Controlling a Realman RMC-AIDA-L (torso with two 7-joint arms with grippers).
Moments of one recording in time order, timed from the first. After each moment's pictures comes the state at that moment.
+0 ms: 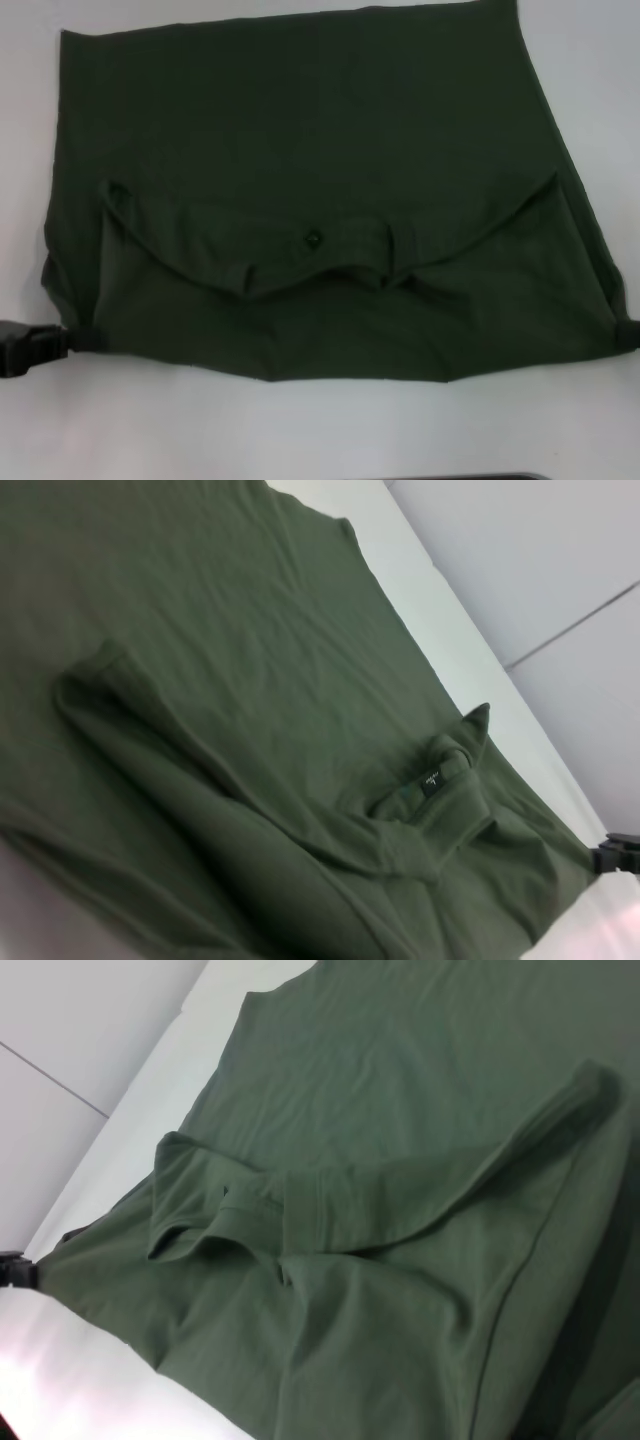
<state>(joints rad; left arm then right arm) -0.25 -1.98 -2.49 -0.76 -0.98 1.81 -1.90 0.22 1.93 -0.49 -0.65 -2.29 -1.76 1.74</state>
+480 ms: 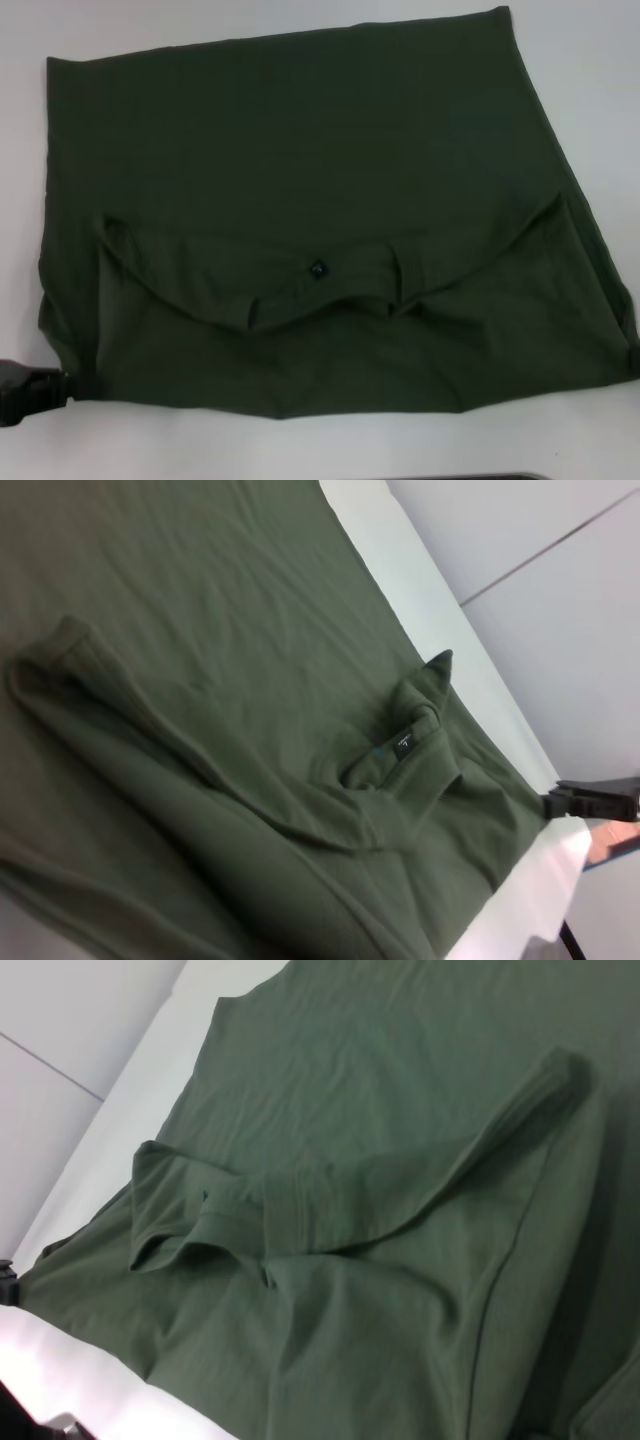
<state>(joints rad) -0.24 -1.98 -2.49 -0.75 -0.92 1.90 -1.88 0.19 1.92 -0.49 -0.65 -2.31 -1.79 1.74</state>
